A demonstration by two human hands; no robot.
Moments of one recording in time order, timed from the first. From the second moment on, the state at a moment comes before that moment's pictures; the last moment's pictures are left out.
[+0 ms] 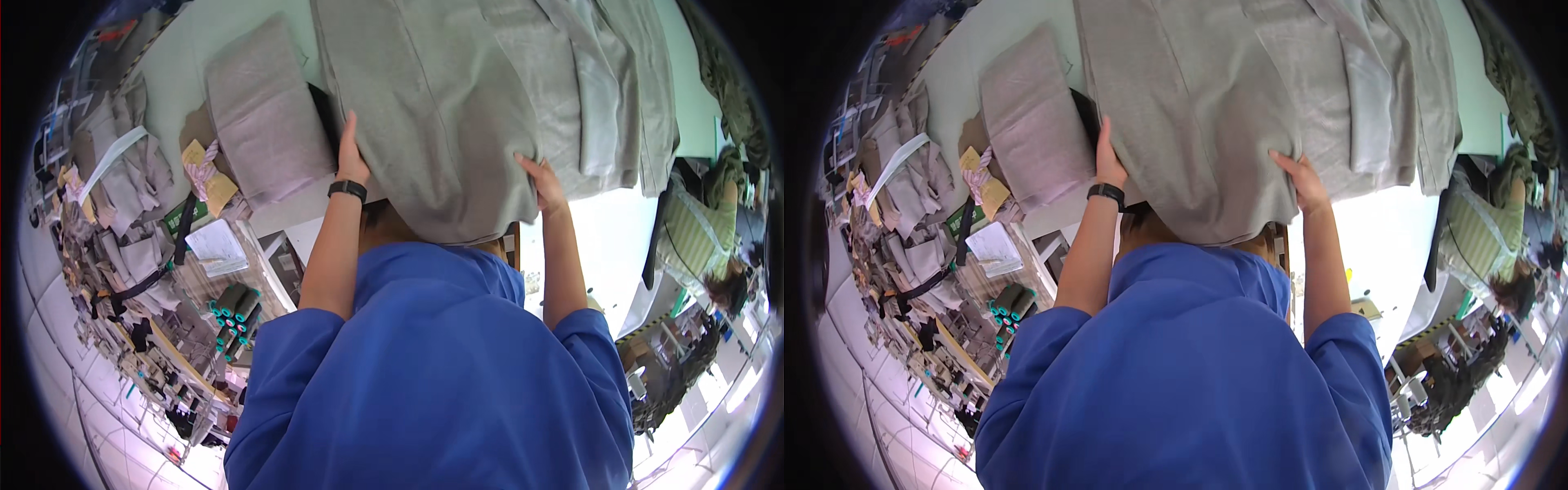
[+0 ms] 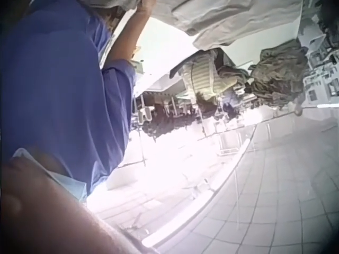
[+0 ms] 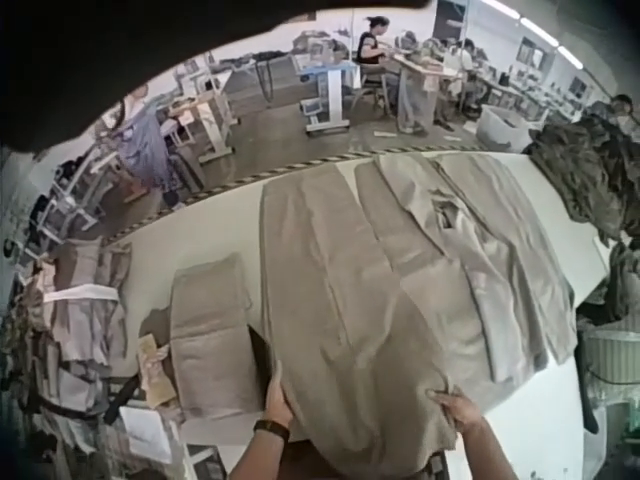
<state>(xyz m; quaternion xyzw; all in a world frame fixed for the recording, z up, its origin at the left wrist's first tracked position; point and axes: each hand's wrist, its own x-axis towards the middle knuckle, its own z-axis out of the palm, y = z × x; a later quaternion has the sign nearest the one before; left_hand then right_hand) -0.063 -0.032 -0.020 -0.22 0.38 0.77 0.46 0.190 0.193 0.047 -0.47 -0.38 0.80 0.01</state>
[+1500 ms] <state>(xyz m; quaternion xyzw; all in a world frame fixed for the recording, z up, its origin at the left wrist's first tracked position) -0.004 -0.110 -0.027 -0.03 0.72 0.59 0.36 0.217 0.191 -0.018 -0.50 -0.52 0.69 0.08</state>
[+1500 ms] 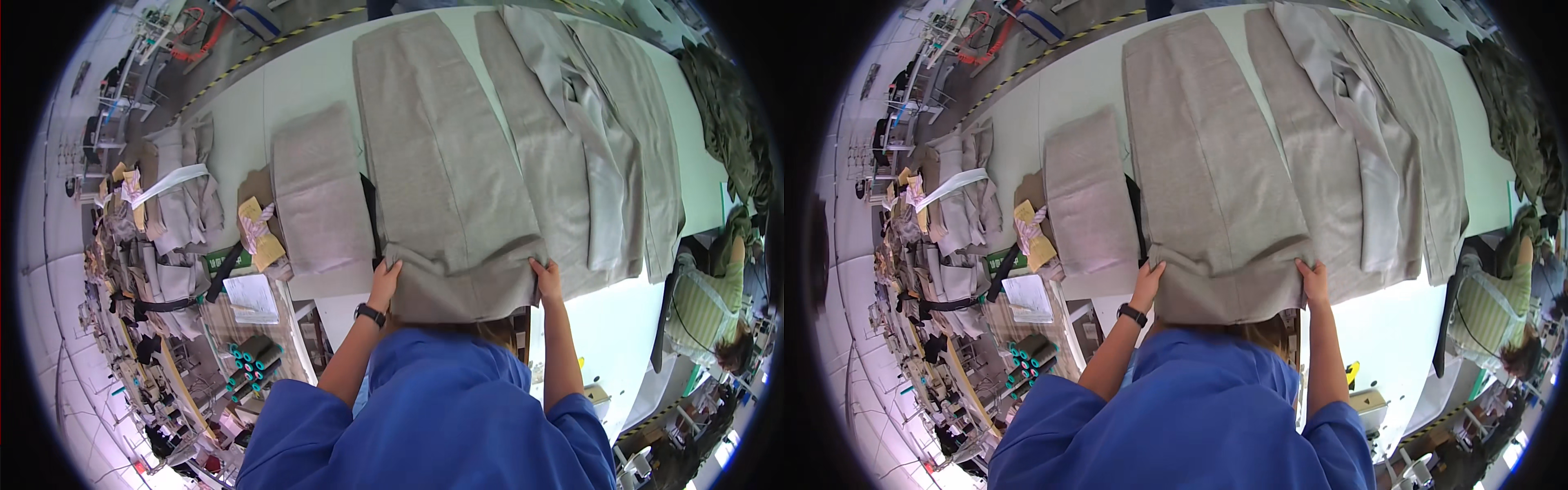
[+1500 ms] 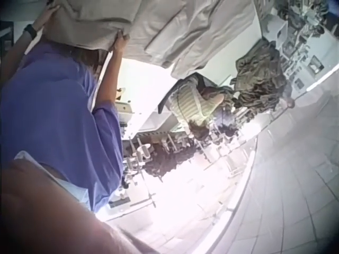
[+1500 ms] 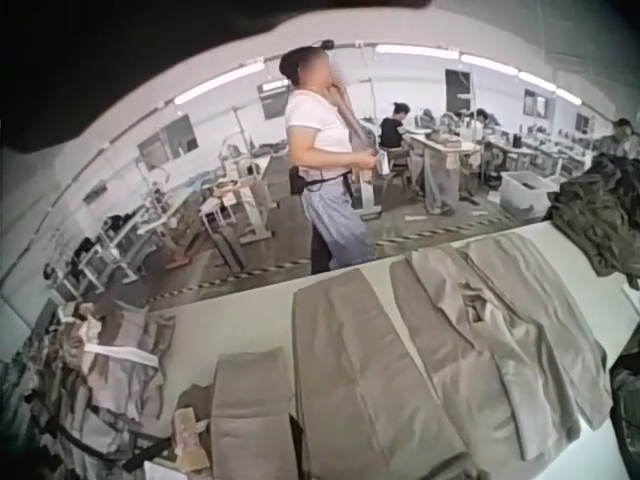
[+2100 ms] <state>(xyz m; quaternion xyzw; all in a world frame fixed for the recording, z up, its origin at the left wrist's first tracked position) -0.013 -0.145 -0.039 -0.24 0.45 0.69 0.52 0.237 0.248 -0.047 -0.49 -0.68 0.54 0.02</state>
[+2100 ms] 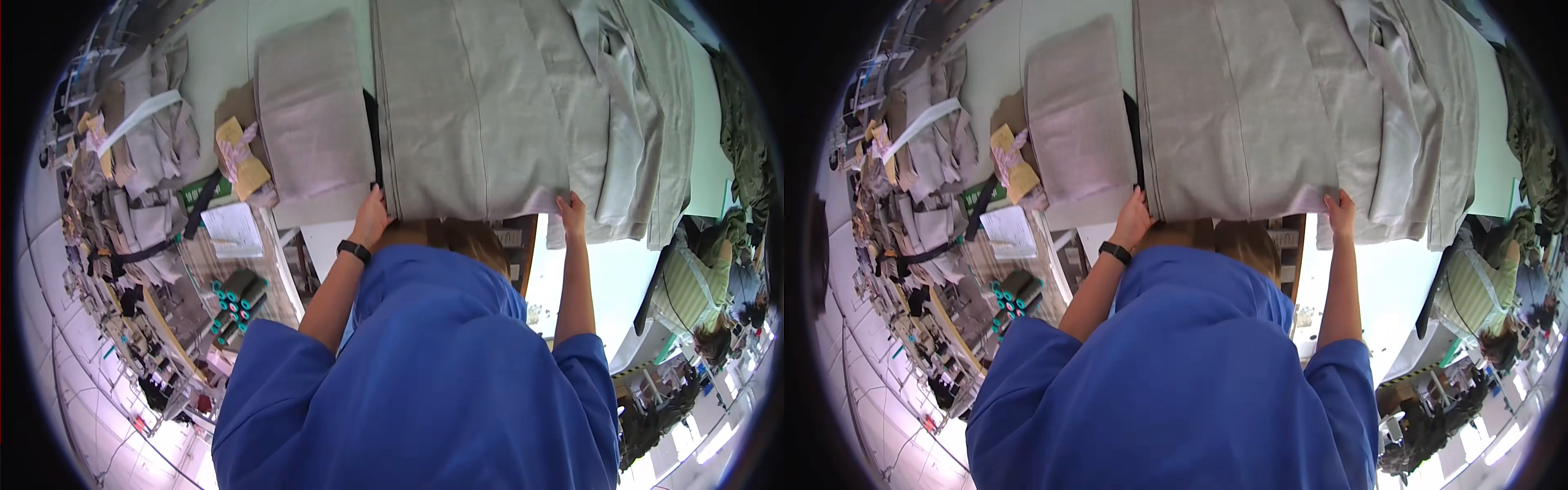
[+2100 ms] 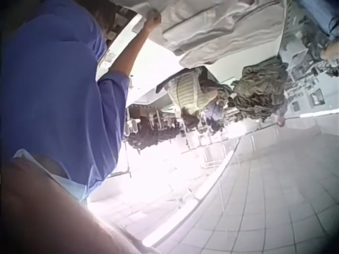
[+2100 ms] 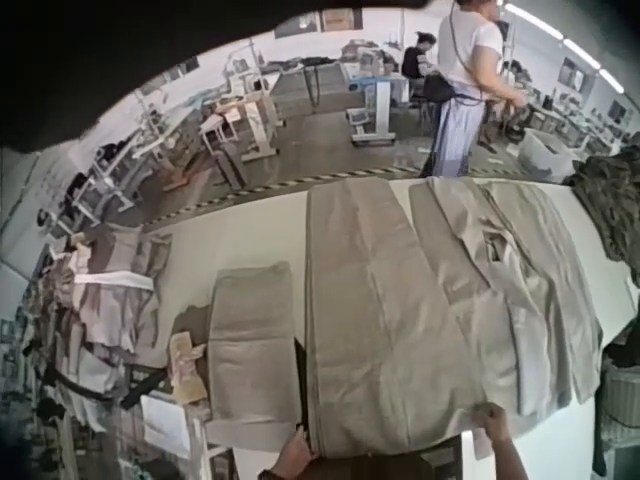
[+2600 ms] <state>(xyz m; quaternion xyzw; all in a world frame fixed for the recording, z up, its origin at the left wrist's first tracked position) -0.006 -0.122 -0.022 -0.17 0.48 0.73 0.45 0.197 0.175 0.022 -0.50 -0.80 0.32 0.10</state>
